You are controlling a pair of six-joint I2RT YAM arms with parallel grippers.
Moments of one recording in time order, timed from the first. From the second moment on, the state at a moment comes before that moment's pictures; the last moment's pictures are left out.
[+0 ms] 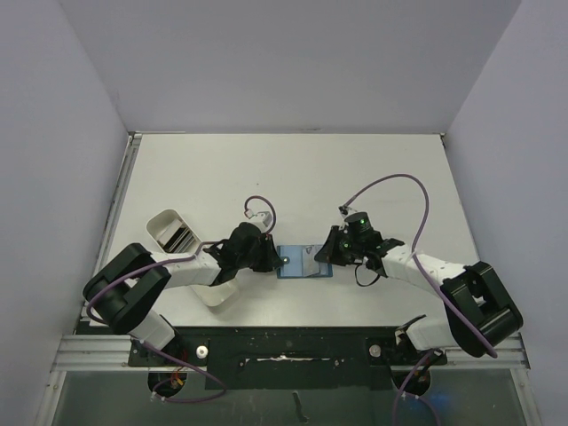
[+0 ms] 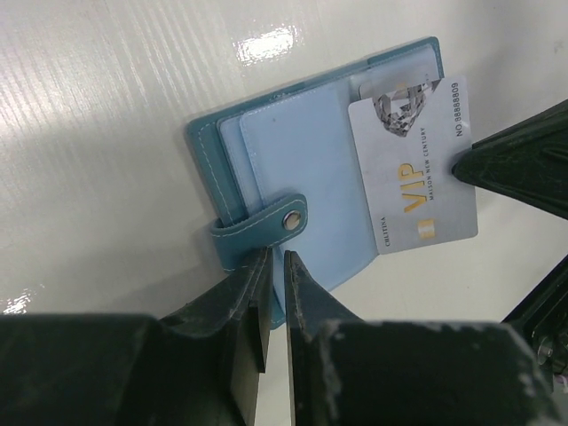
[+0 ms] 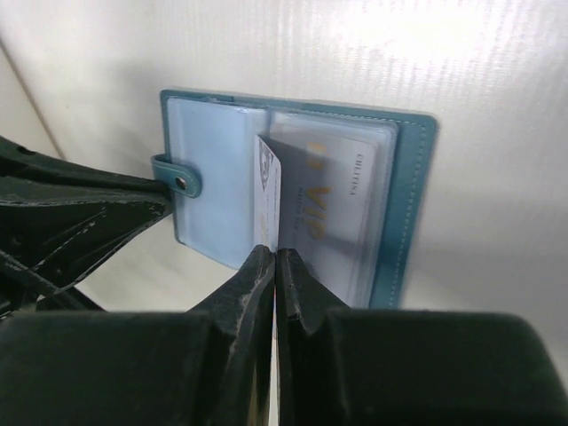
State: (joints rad) left arm -0.76 1.56 0.59 0.28 0.10 -0.70; right arm 0.51 1.36 0.58 -0.03 -0.27 0.70
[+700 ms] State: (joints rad) left arm -0.76 1.56 0.59 0.24 0.08 -0.70; right arm 0.51 1.31 0.59 -0.07 -0.20 0.67
